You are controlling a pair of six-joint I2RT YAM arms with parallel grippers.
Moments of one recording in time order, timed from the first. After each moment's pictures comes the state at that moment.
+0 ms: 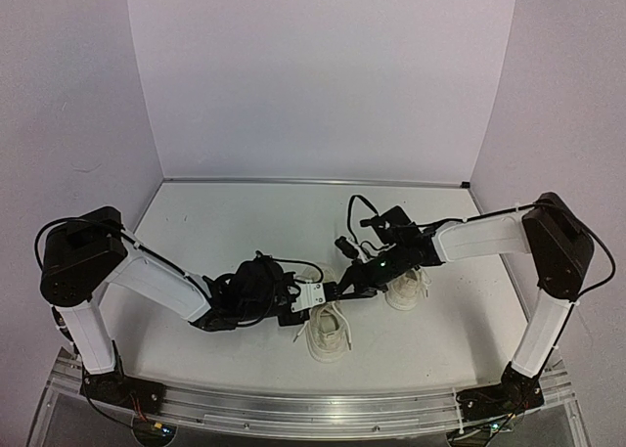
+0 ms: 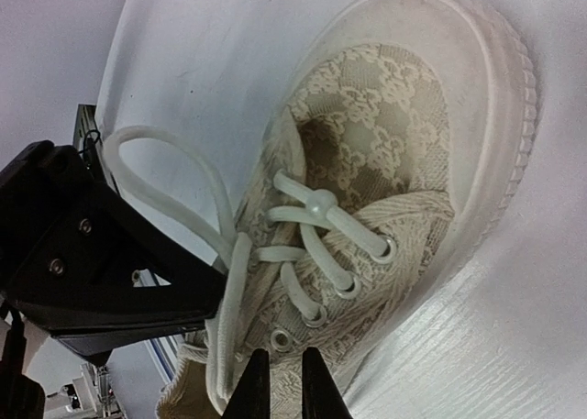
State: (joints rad) left arm -1.11 1.81 0.78 0.59 -0.07 0.61; right arm 0.70 1.82 1.06 -0.21 -0.67 0.41
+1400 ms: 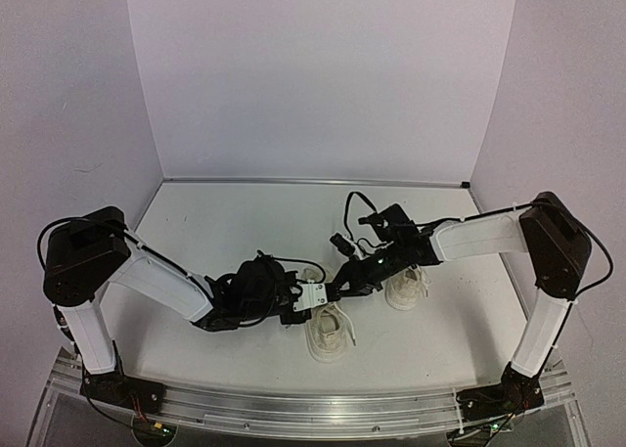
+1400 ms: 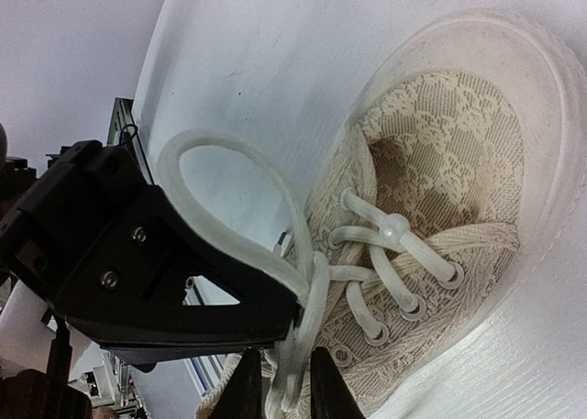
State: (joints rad) left arm -1.11 1.82 0.79 0.61 -0.08 0.65; right arm 0.71 1.83 1.07 -0.16 -0.76 0.44
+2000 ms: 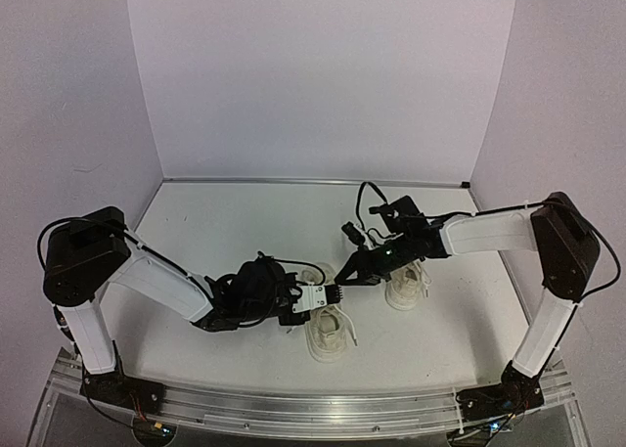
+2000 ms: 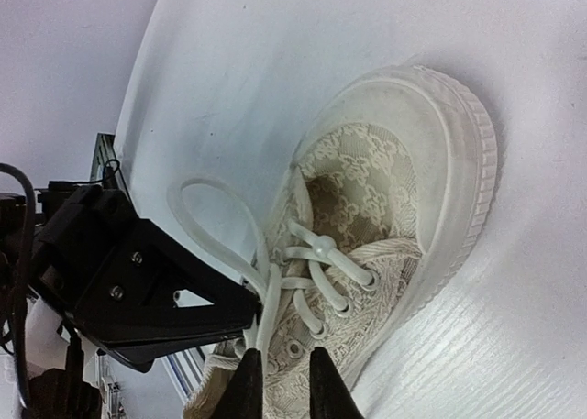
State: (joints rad) left arm -1.11 1.82 0.78 0.59 -0.09 0.67; right arm 0.66 1.79 1.07 -0.19 -0.68 0.44
